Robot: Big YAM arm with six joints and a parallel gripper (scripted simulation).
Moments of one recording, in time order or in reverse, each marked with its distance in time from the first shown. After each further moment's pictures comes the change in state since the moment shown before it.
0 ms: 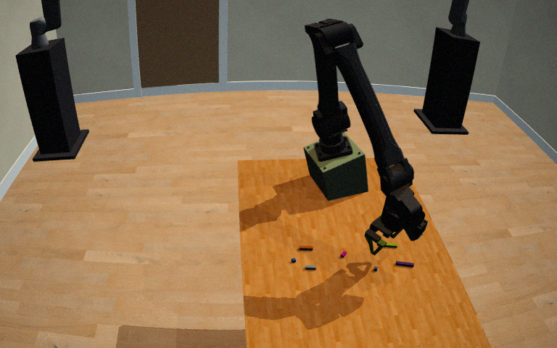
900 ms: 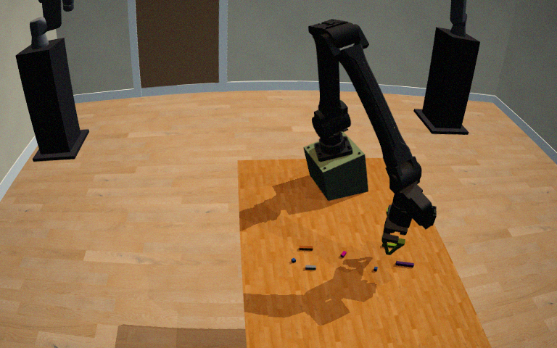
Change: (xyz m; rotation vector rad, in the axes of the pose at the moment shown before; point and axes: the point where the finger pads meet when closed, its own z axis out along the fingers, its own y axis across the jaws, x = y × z) arm -0.010 0.025 0.000 0.001 0.001 -0.518
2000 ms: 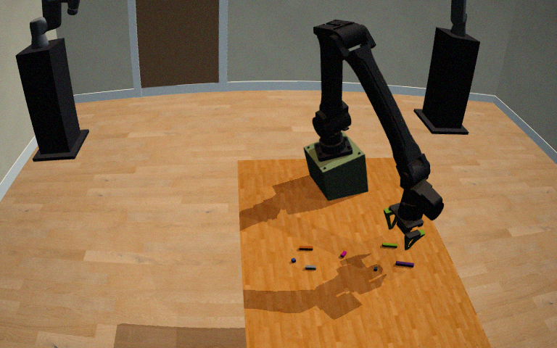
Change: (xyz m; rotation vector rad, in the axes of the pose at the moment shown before) arm -0.025 0.024 0.000 0.001 0.004 -0.674
